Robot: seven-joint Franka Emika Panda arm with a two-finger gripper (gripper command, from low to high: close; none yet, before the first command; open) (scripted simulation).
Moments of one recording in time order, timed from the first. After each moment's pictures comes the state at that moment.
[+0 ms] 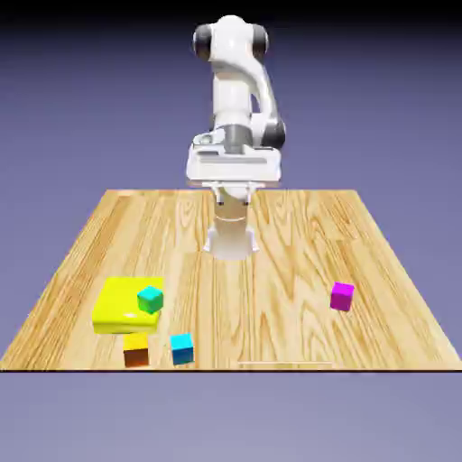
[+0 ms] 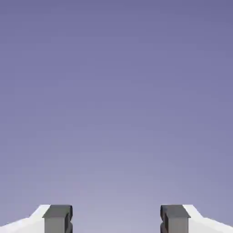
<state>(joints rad) 0.02 -0.53 0.02 -2.78 -0.02 2.99 0.75</state>
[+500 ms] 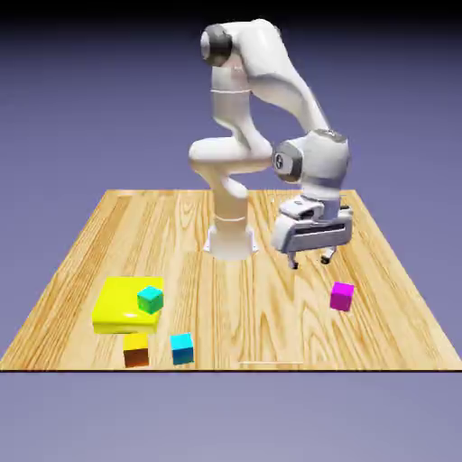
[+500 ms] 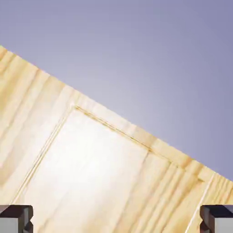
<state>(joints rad) 0.18 0.02 0.26 -2.36 -0.22 2.36 0.80</state>
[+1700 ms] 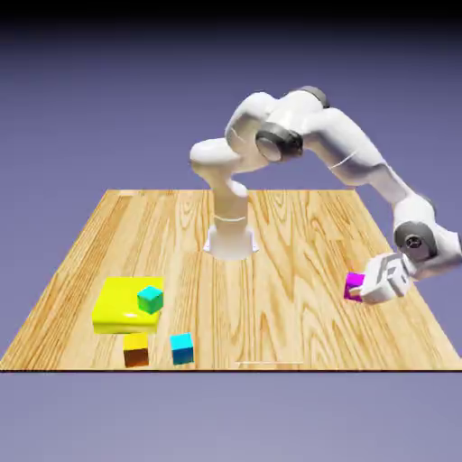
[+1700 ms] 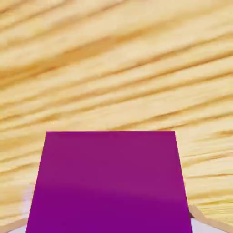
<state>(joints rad) 0.34 0.84 0.54 -1.67 -0.50 1.40 0.84</state>
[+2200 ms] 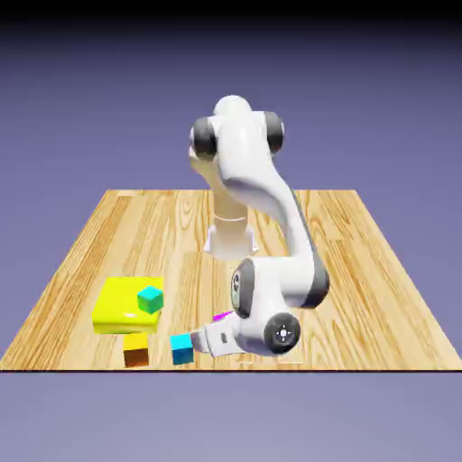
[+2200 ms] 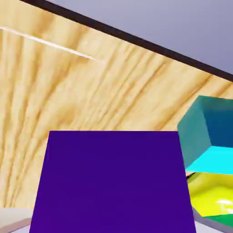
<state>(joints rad) -0.06 0.87 -0.01 -1.32 -0.28 1.29 0.50</state>
